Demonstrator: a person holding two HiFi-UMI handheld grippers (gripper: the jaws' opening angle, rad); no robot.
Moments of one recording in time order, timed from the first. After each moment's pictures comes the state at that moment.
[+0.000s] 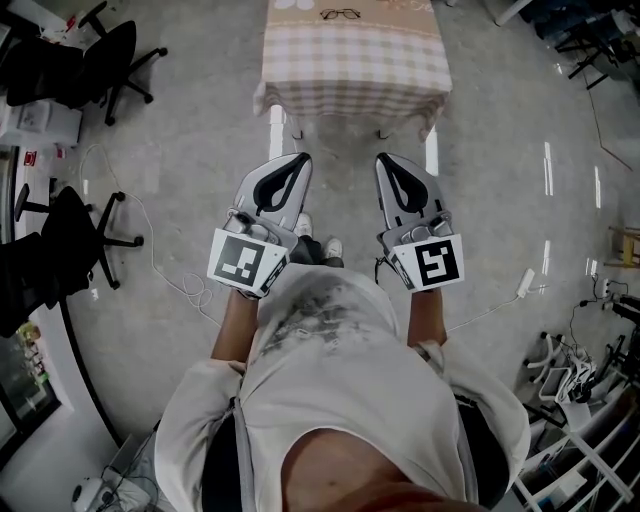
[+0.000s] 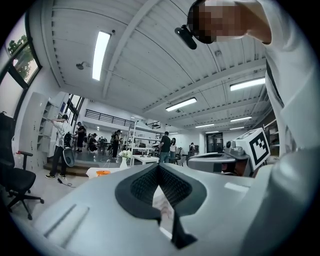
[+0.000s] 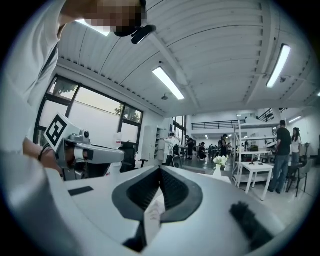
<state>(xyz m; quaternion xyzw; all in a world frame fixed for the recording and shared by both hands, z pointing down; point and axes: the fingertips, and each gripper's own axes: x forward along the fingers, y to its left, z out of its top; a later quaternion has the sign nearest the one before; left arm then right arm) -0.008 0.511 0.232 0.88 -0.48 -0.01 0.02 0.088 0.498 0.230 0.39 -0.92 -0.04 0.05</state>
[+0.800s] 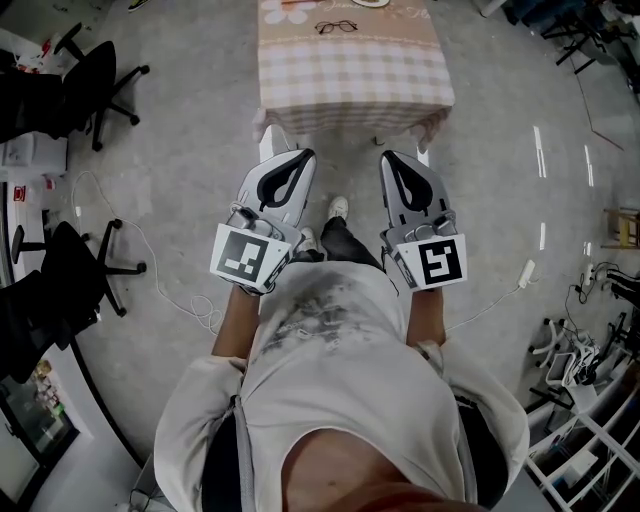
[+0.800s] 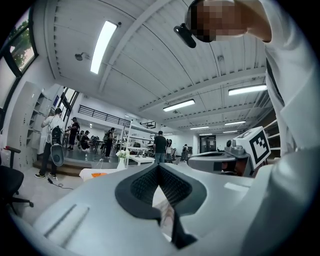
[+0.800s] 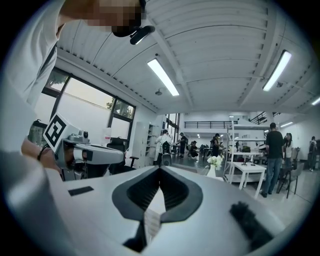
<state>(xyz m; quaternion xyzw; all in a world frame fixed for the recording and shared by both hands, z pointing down) -0.051 0.412 0.239 0.90 -0.44 -0.02 0.03 0.047 0.409 0.233 0.44 -0.90 -0.04 0.07</state>
